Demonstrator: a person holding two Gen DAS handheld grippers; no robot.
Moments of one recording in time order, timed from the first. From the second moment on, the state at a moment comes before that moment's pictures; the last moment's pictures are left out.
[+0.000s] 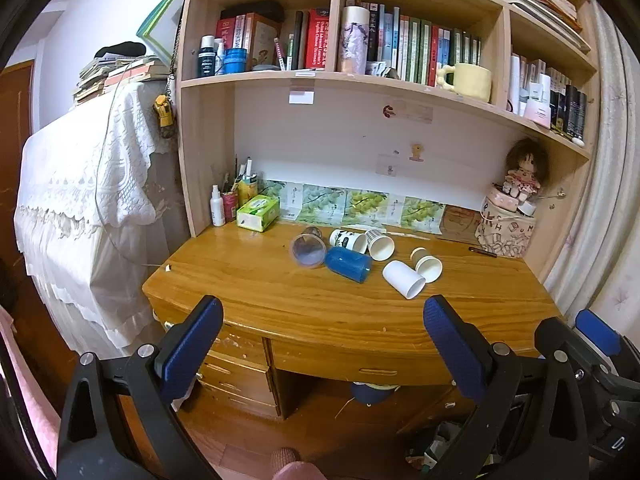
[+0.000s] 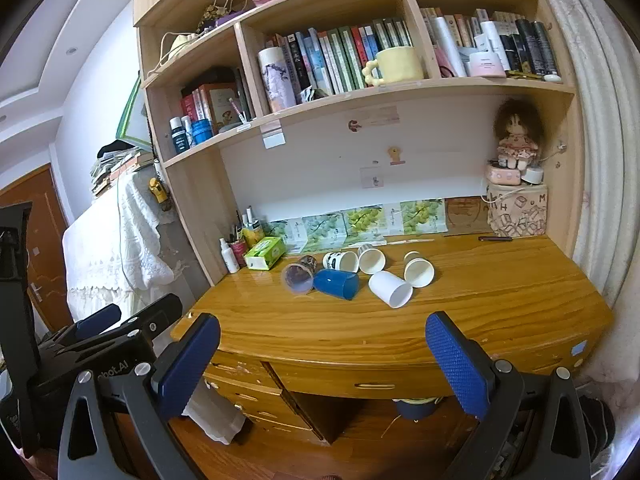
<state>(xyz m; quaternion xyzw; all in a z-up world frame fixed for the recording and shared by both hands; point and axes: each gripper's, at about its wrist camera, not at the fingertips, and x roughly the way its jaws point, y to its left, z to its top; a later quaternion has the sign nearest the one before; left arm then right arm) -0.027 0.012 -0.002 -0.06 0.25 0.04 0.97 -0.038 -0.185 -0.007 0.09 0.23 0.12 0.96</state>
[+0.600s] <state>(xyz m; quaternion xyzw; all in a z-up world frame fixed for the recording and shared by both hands) 0.001 -0.011 -0.010 -0.05 0.28 0.01 0.96 -0.028 -0.199 -0.011 0.10 0.23 0.11 0.96</state>
